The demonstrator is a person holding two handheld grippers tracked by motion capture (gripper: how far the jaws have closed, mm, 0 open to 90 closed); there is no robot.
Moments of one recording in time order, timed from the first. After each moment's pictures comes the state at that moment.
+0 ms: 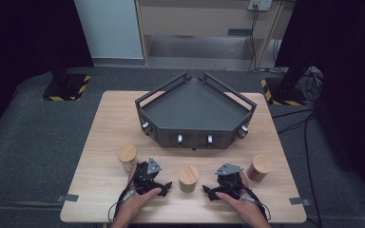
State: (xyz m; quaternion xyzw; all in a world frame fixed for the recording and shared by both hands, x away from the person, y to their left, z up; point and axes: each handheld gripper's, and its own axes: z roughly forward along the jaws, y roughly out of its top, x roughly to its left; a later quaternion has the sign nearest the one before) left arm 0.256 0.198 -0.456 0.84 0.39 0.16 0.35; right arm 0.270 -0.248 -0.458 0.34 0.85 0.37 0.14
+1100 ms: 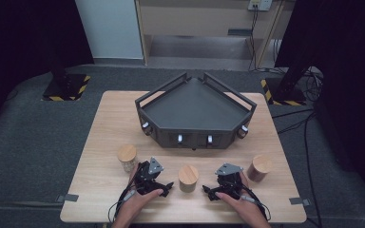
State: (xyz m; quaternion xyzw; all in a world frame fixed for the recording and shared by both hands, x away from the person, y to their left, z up) left arm 0.254 0.193 -0.444 0.84 0.38 0.16 0.35; right arm 0.270 -0.248 -0.459 0.34 0.85 0.36 0.14
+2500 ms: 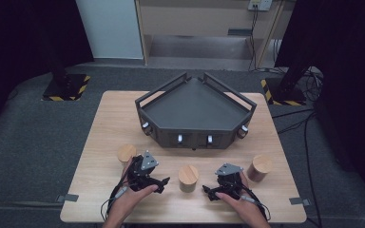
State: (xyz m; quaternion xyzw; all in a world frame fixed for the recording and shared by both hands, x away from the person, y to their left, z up) left arm 0.243 0.208 -0.399 0.84 0.37 0.18 0.36; right arm 0.269 -0.248 -0.459 0.34 0.85 0.36 0.14
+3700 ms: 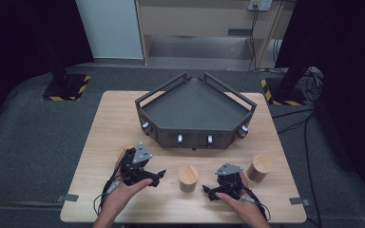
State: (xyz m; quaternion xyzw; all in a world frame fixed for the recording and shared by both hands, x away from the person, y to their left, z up) left arm 0.238 0.222 -0.369 0.83 0.37 0.19 0.38; right arm 0.269 -0.248 -0.459 0.34 0.85 0.36 0.15
